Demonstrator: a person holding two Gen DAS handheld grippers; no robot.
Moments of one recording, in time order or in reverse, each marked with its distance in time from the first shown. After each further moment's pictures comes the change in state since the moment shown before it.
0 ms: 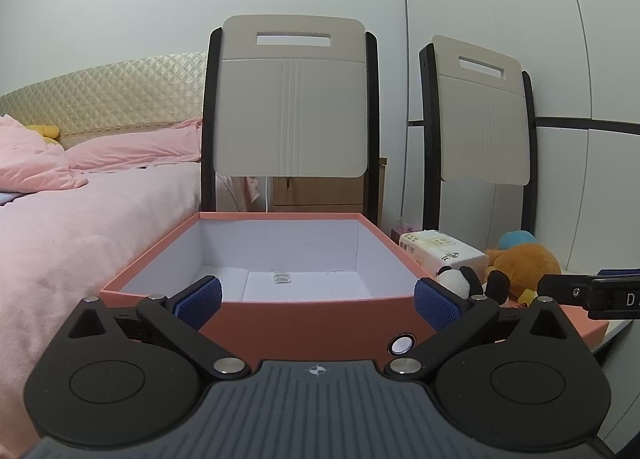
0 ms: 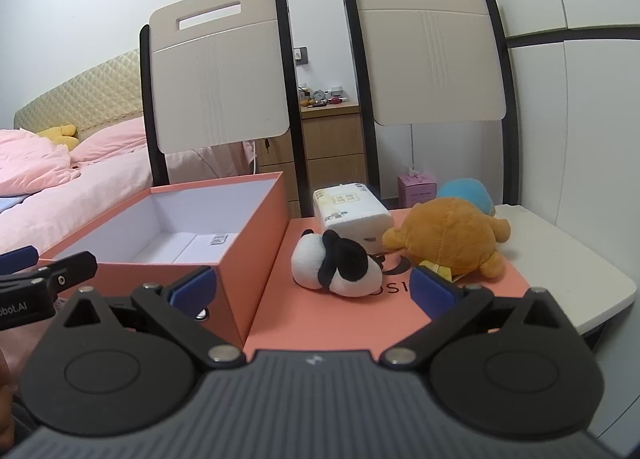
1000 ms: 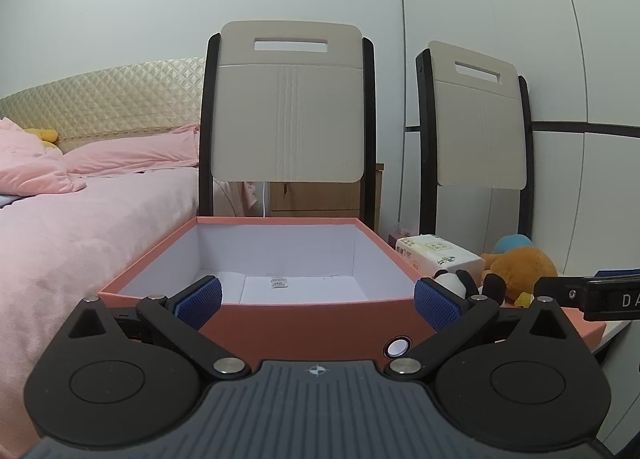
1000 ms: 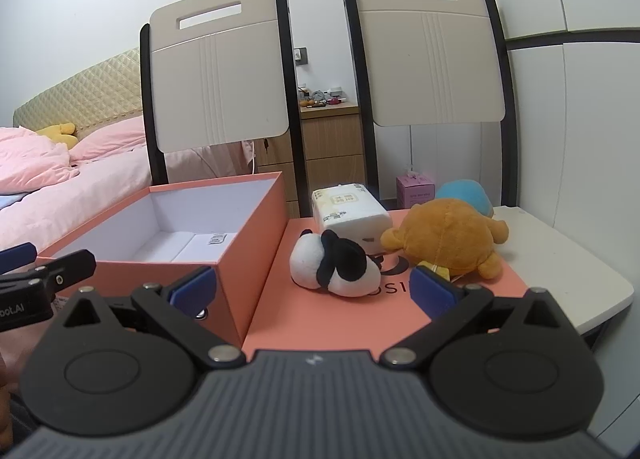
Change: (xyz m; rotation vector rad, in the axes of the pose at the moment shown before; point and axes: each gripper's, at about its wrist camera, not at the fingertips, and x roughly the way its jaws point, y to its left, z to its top) left arm -0.002 -0.001 -0.004 -0.004 -0.025 -0.010; right arm -0.002 0.000 0.000 -0.008 0.001 -0.004
